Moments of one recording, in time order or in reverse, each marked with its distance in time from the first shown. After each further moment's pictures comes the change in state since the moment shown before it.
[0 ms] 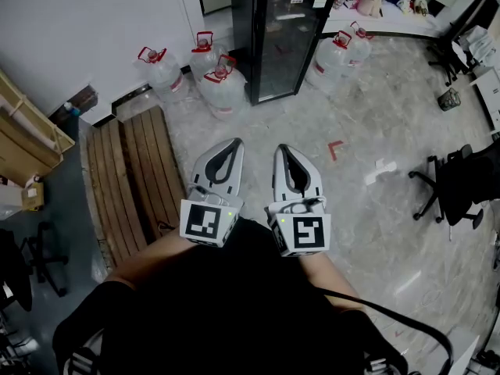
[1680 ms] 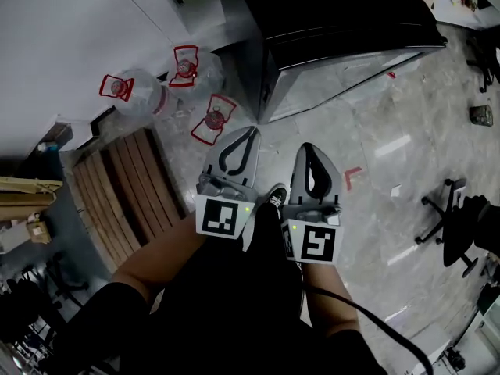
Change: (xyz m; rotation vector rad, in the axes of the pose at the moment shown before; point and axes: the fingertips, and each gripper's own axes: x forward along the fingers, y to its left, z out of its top) left arm 0.536 0.290 -0.178 0.014 0.161 -0.039; right arm 0.543 -0.252 -0.165 -0.028 0.224 -0.138
